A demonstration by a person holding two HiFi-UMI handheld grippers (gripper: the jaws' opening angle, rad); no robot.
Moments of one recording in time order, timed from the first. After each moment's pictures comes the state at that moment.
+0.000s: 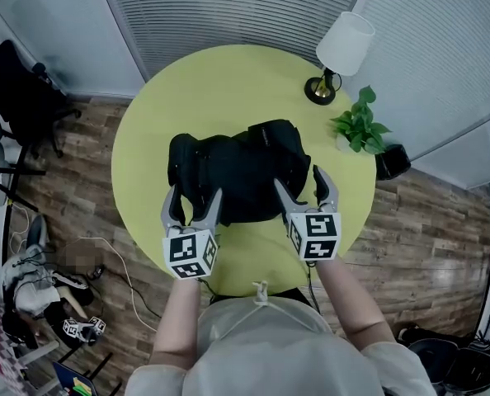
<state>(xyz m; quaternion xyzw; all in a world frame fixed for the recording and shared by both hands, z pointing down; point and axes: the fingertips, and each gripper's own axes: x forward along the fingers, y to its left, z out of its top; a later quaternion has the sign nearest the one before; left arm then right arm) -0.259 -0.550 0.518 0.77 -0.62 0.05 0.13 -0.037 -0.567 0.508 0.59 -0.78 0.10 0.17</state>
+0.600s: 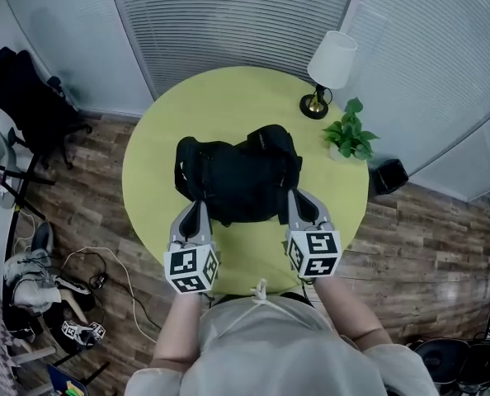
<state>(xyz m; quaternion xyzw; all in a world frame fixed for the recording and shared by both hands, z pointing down) -0.252 -0.474 0.475 0.77 -0.62 0.05 0.13 -0.037 -0.491 0.466 0.59 -0.79 0.11 0.11</state>
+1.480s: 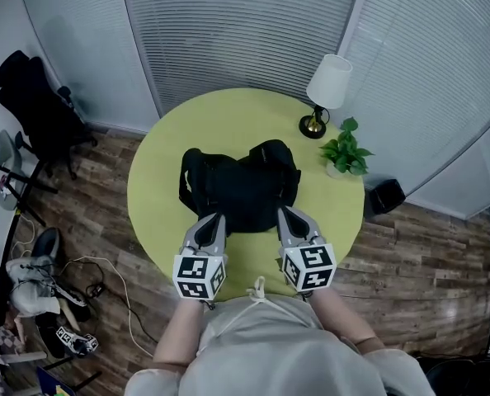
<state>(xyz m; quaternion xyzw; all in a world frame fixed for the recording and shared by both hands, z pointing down) -0.209 -0.447 0.460 0.83 -0.54 0.06 0.12 -0.065 -0.458 0.452 0.53 -0.83 0.11 0.09</state>
